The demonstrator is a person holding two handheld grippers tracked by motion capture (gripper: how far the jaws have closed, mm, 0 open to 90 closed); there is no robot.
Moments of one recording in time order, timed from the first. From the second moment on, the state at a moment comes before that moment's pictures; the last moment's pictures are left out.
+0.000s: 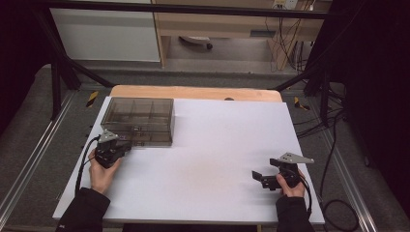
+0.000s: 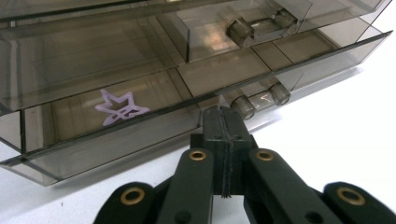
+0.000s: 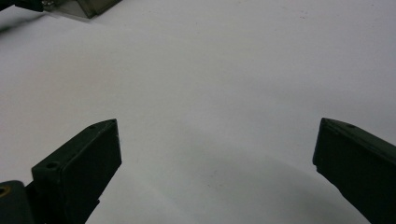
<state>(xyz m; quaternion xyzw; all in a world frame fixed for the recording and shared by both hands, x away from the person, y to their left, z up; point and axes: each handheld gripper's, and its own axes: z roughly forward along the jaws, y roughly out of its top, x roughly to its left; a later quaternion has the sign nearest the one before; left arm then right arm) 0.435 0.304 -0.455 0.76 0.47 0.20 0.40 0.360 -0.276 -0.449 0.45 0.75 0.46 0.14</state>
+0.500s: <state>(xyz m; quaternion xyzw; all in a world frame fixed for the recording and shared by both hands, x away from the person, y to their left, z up) 0.439 0.305 -0.455 0.76 0.48 0.20 0.40 0.360 -0.276 -0.449 0.45 0.75 0.46 0.14</state>
